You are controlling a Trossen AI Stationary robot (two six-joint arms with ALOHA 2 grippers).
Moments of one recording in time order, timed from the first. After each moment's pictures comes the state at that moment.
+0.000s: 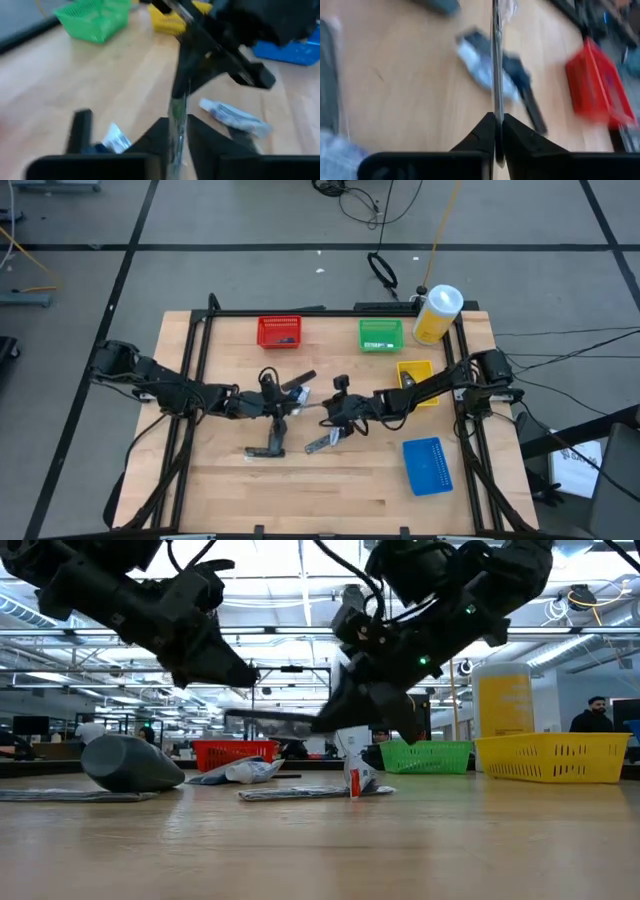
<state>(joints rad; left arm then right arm) -0.20 1.35 0.50 0.40 -0.41 -0.31 0.14 1.82 0.89 0.32 0.40 -0.43</state>
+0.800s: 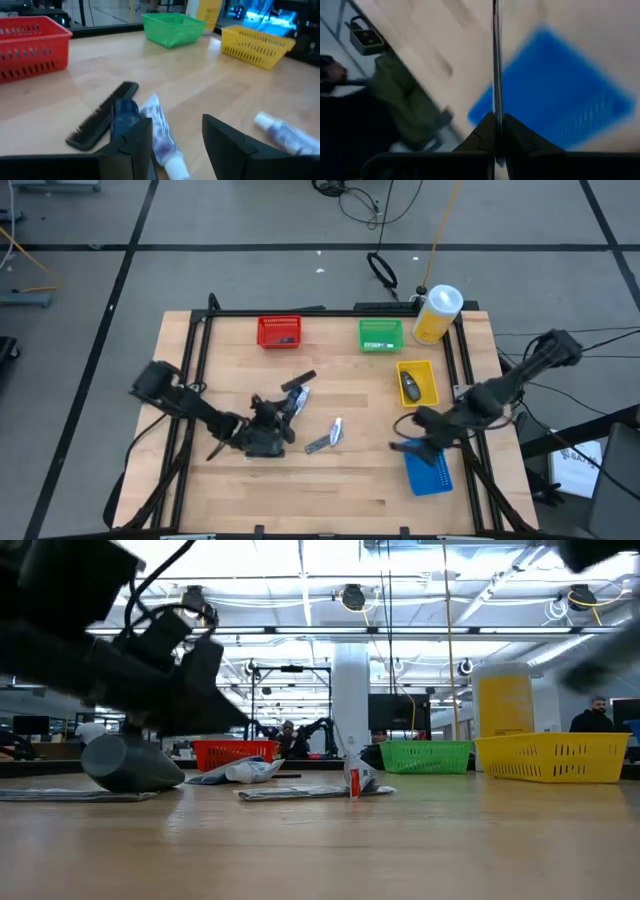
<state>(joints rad) -0.44 1.85 0.49 0.80 -1.07 -0.69 0.59 1.04 0.89 -0.90 -0.18 1.45</state>
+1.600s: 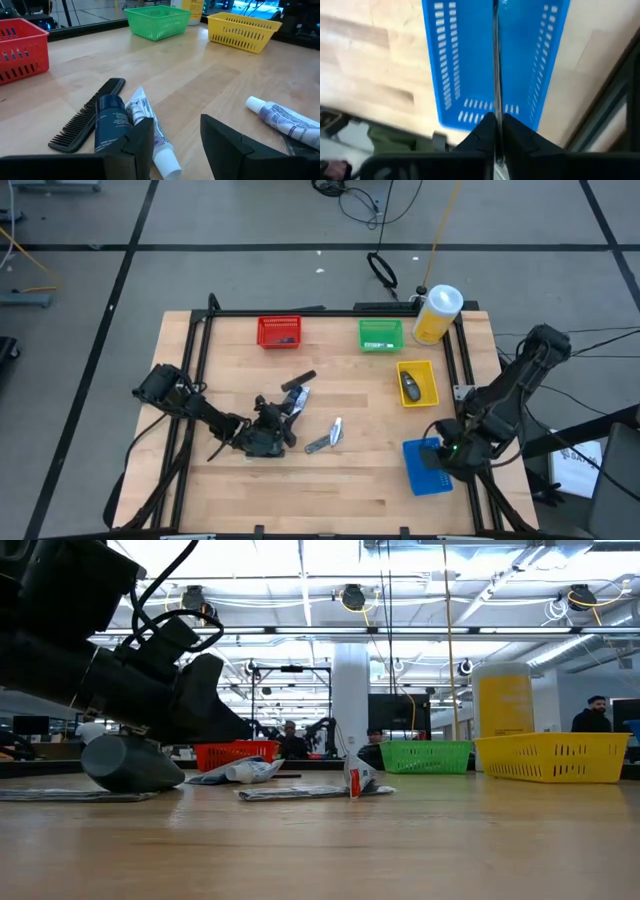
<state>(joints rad) -0.44 1.88 0.49 0.87 -1.01 -0.58 0.88 1.15 0.88 -0.98 -0.03 2.29</state>
